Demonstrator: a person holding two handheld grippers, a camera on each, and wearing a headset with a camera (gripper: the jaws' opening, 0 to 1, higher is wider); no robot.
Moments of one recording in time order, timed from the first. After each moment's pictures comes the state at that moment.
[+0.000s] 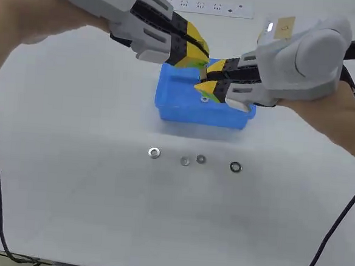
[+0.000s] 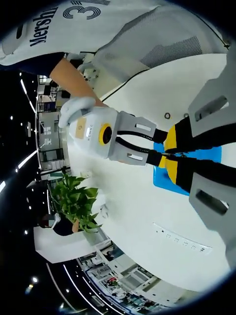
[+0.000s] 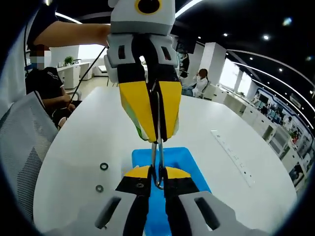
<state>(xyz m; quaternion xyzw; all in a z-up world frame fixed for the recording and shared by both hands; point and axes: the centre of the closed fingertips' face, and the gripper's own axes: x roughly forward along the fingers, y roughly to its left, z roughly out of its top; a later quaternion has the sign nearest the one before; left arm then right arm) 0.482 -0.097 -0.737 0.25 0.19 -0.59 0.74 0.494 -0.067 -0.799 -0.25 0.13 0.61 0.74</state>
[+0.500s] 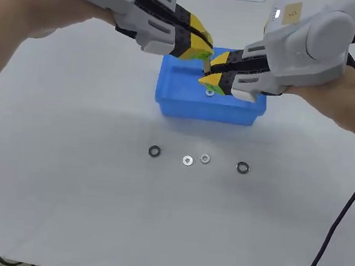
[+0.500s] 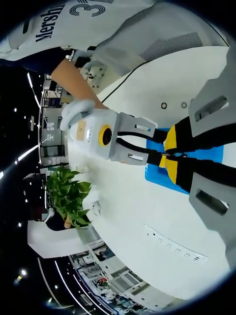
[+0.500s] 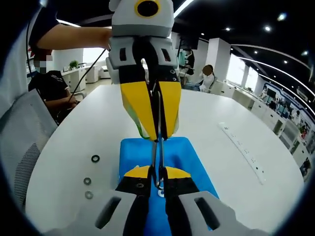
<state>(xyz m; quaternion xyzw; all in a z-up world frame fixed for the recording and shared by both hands) 0.516 -0.089 -0.771 0.22 0.21 -0.59 0.75 0.519 -0.062 -0.835 -0.23 0.16 0.64 0.71</state>
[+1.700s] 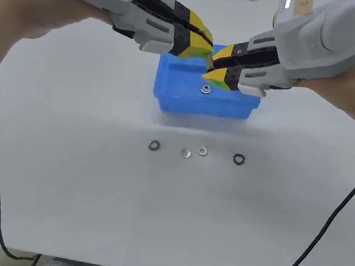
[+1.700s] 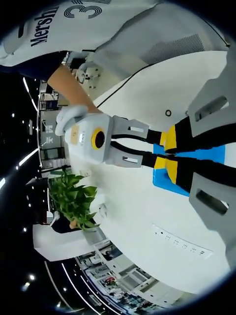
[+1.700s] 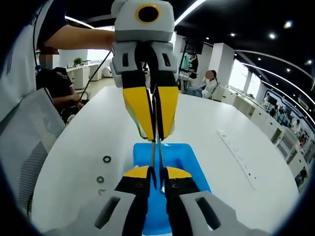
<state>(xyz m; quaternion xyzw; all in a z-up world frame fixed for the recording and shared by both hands) 0.480 -0.102 -0.741 0.24 0.19 -0.59 0.75 0.490 -0.082 -0.798 -0.25 0.13 0.65 0.70</state>
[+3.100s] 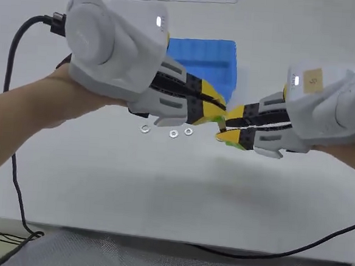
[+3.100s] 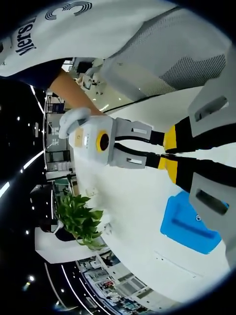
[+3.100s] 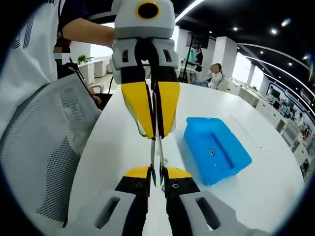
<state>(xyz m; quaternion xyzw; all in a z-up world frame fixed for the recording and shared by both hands) 0.377 -0.169 -0.766 0.21 0.18 -0.61 0.75 0.378 -0.148 -0.828 -0.25 0.17 0.65 0.69</state>
